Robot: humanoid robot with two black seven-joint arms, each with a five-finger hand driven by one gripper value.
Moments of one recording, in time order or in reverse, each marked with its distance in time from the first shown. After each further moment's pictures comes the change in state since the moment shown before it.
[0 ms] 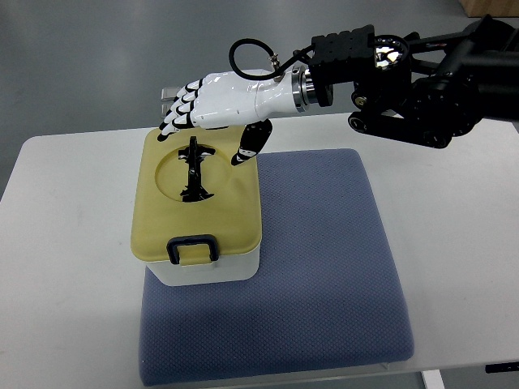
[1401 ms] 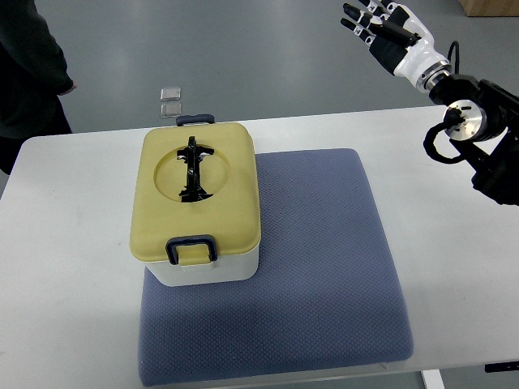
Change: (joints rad) left arm 0.000 0.000 0.001 0.009 0.000 0.011 0.001; right arm -0.588 -0.063 0.998 -0.423 1.183 0.552 -0.305
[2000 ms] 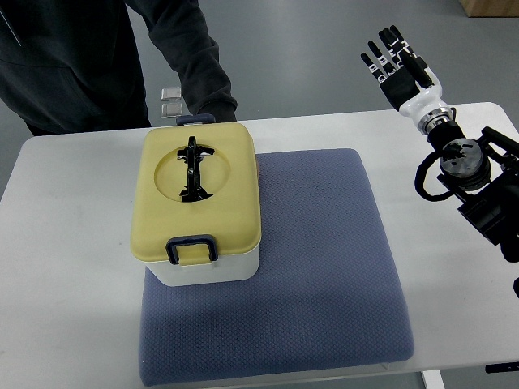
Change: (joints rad) left arm 0.000 0.000 -0.004 0.003 0.000 0.003 0.000; right arm -0.167 0.039 0.046 -0.002 0.579 -0.003 0.006
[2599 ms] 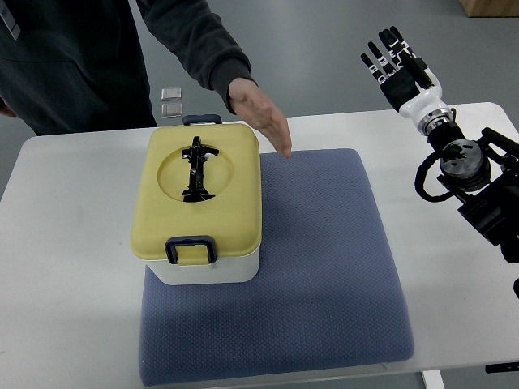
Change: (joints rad) left arm 0.000 0.000 0.004 -0.001 0.002 0.000 0.000; right arm -0.009 0.001 0.000 0.000 0.000 0.002 0.000
